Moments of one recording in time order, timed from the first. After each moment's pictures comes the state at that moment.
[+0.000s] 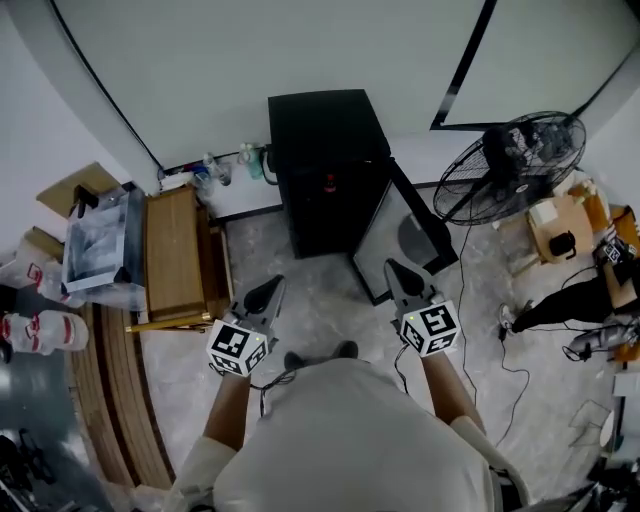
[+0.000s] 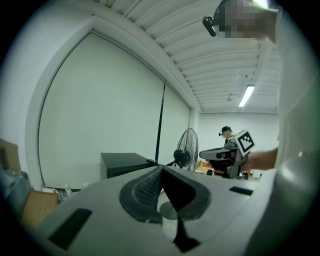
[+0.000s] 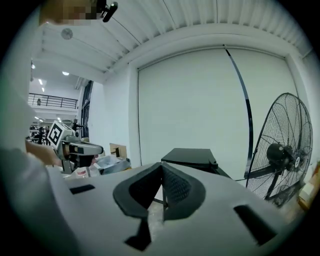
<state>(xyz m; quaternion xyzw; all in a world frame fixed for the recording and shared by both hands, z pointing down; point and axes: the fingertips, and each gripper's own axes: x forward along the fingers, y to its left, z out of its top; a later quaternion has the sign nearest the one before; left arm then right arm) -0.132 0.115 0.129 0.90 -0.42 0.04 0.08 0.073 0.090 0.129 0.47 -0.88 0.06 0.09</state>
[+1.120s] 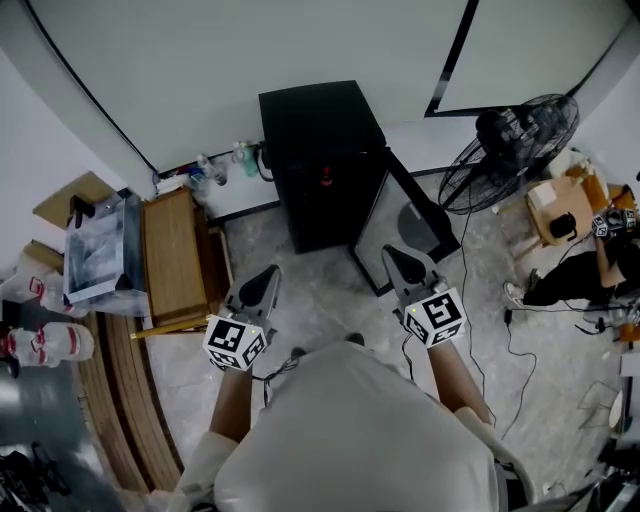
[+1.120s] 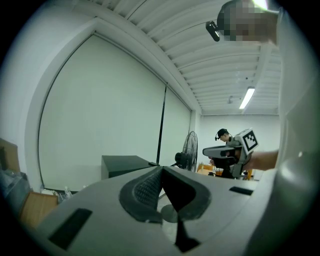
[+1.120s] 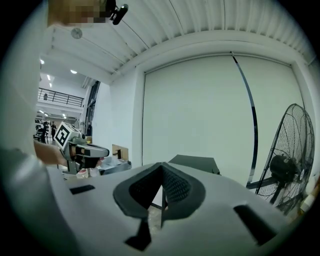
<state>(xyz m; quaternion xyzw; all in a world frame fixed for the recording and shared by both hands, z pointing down) -0.143 0.103 0.117 0.90 -0.43 0.02 0.07 0.059 0.090 0.099 0.45 -0.89 0.01 0.08</state>
